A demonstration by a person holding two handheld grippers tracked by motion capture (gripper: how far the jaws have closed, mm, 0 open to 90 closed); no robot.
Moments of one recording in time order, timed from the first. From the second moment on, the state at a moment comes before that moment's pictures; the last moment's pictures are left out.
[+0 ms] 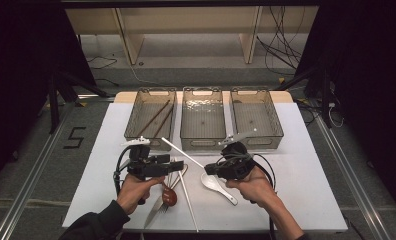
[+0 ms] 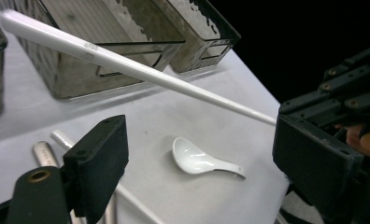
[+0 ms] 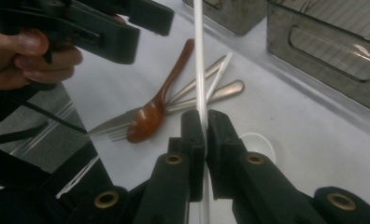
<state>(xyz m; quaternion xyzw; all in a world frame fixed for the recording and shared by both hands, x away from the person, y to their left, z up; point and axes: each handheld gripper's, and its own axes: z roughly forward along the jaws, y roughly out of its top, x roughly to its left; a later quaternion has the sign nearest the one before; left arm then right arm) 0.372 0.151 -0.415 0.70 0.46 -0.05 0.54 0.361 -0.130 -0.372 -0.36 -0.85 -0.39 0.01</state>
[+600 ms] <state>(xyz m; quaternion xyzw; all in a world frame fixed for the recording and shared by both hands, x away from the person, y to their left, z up) 0.378 0.143 -0.412 0.68 0.46 -0.08 0.57 0.353 -0.115 -0.371 -0.33 -0.85 -0.41 0.01</state>
